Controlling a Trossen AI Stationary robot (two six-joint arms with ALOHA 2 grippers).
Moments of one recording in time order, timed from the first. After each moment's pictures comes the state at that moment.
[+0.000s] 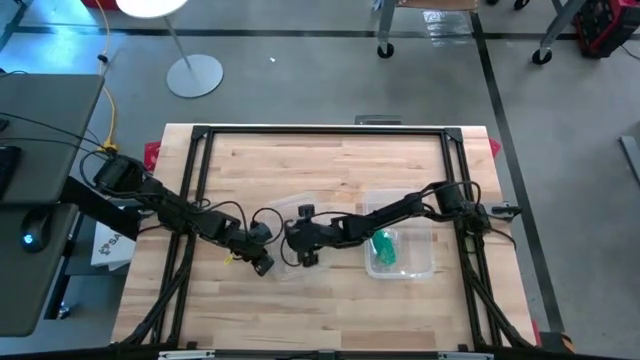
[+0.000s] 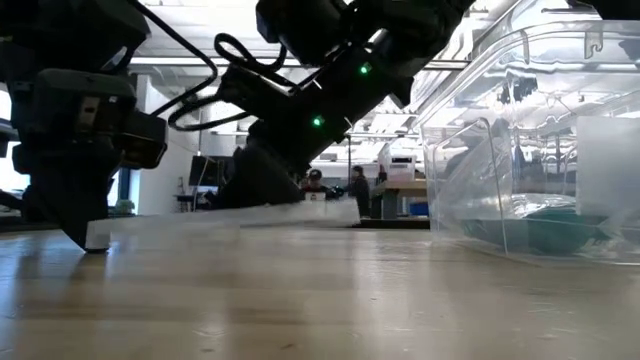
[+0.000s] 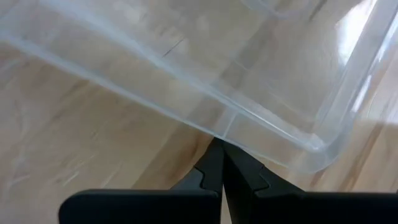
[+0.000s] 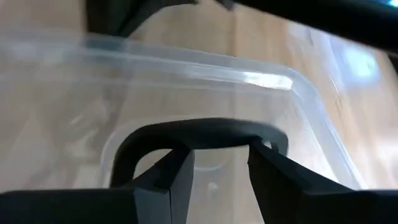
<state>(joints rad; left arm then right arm) -0.38 1.45 0.46 -0.05 0.02 -1.18 0.17 2.21 1.42 0.10 0.32 -0.30</state>
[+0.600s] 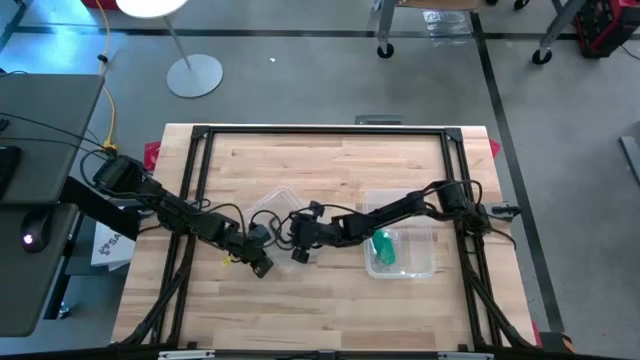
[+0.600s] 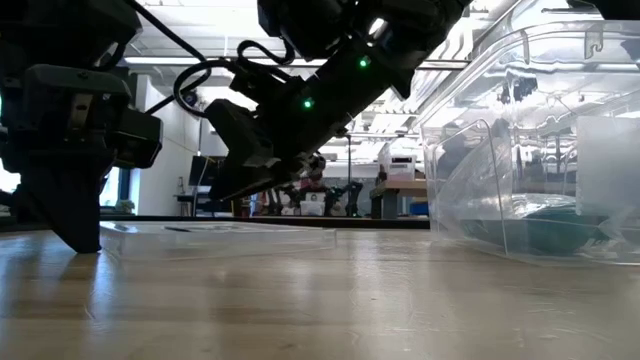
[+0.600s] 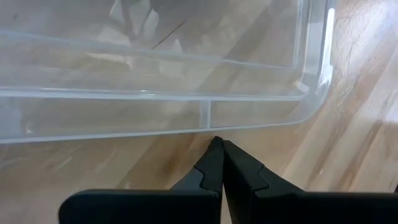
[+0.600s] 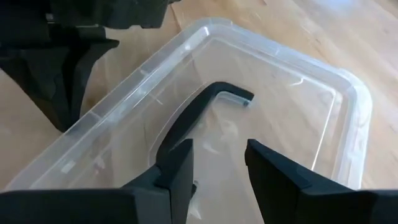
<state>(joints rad) -0.41 1.43 0.46 -0.06 0.00 -1.22 0.16 2.20 1.43 0.09 0.39 0.23</state>
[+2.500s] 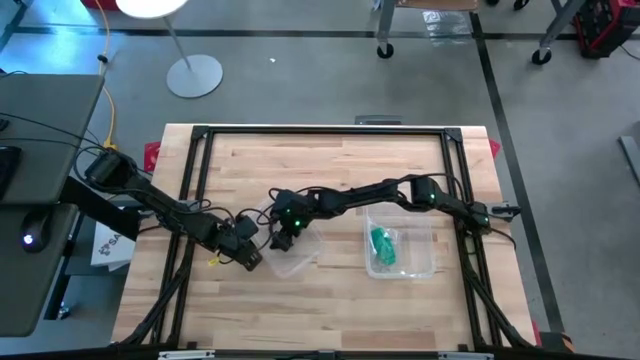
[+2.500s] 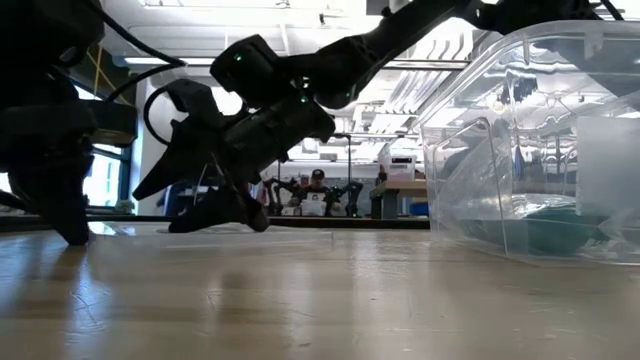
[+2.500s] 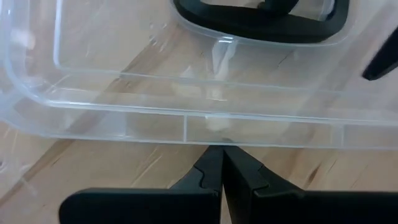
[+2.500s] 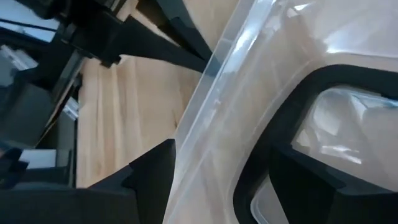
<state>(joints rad) -0.45 1.34 0.46 -0.38 -0.30 -1.15 0.00 2.49 1.83 -0.11 -0.46 0.65</state>
